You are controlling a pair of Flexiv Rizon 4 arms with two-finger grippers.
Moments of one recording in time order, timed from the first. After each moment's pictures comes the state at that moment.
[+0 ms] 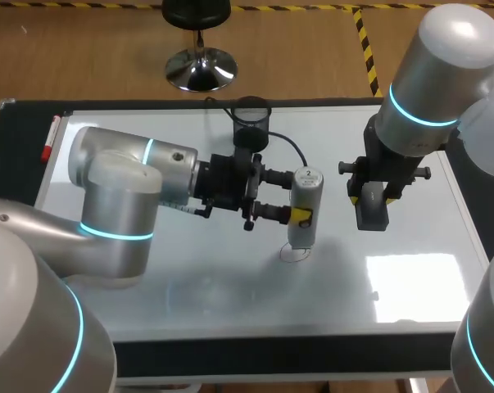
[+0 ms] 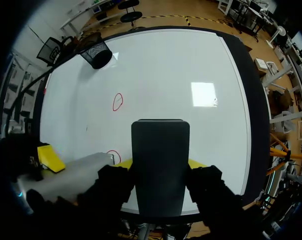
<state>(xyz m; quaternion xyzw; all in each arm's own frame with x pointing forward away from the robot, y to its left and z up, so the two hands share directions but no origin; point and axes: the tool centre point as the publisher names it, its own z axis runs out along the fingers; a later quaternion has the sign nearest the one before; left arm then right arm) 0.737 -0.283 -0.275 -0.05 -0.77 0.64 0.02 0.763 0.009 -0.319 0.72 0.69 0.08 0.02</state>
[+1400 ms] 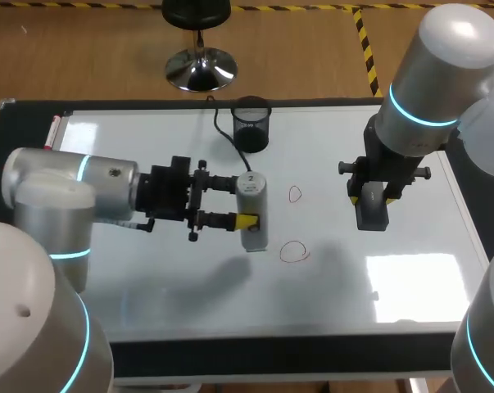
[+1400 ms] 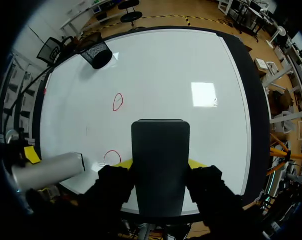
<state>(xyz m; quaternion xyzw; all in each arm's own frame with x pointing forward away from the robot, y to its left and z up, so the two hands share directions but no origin) 0.725 -0.190 -0.268 -0.05 -0.75 0.66 -0.01 0.763 0.009 -0.319 0.72 0.69 0.08 0.02</state>
